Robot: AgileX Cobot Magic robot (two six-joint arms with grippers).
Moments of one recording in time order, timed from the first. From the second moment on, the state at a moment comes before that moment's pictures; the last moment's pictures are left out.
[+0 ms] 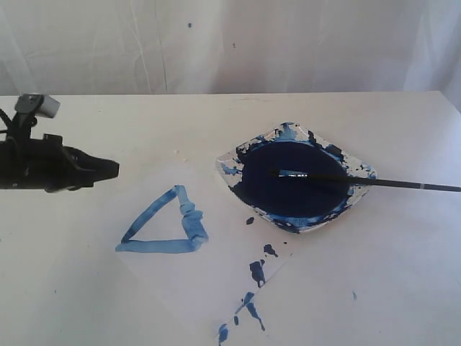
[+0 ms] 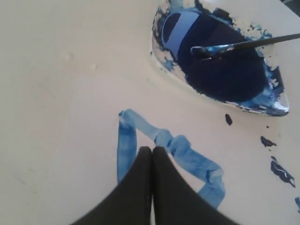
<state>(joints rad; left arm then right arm) -0.02 1.66 -0.78 -1.64 0.78 1.87 0.24 0.17 -0.04 0.17 -0.24 0.15</state>
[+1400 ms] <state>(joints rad) -0.02 1.07 -0.79 -1.49 0.96 1.72 0.24 0.08 -0.01 -0.11 -0.17 0.12</state>
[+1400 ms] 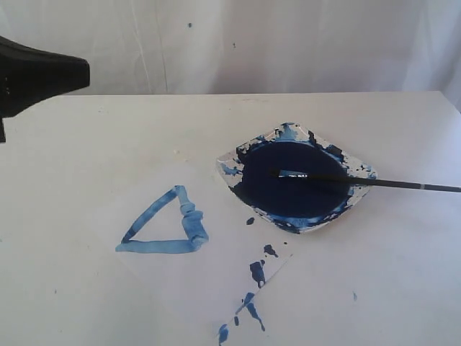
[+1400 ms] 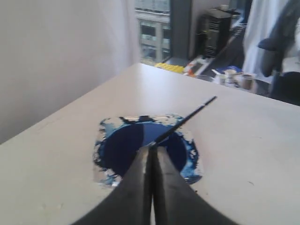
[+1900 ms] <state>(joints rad) -0.04 0.19 -0.42 -1.50 0.48 1.57 0.24 0.08 -0.01 -0.11 -0.17 0.12</state>
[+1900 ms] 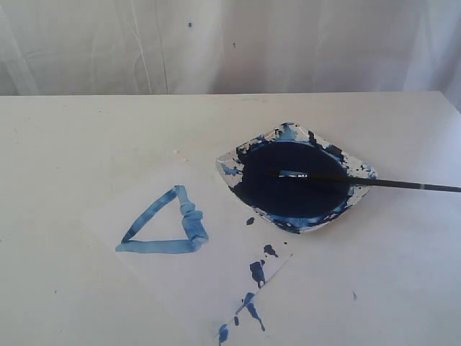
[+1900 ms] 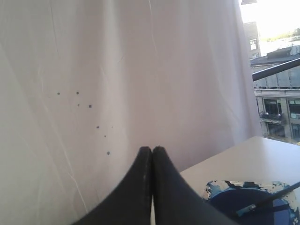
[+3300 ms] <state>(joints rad) -0.04 0.00 0.02 0.07 0.45 0.03 0.24 0.08 -0.01 -0.11 -0.17 0.11</state>
